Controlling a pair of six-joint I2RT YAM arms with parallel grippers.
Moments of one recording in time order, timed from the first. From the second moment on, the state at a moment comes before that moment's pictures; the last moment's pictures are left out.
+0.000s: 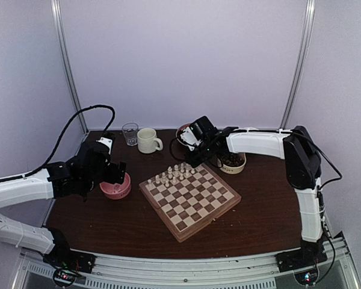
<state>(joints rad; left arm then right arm) -0.80 1.10 0.74 -0.26 -0.65 -0.22 0.73 2.14 1.72 -0.43 0.01 -0.01</state>
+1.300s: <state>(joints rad) -0.80 1.11 0.74 -0.26 -0.65 -0.22 0.71 2.23 1.78 -0.45 -0.02 -0.02</state>
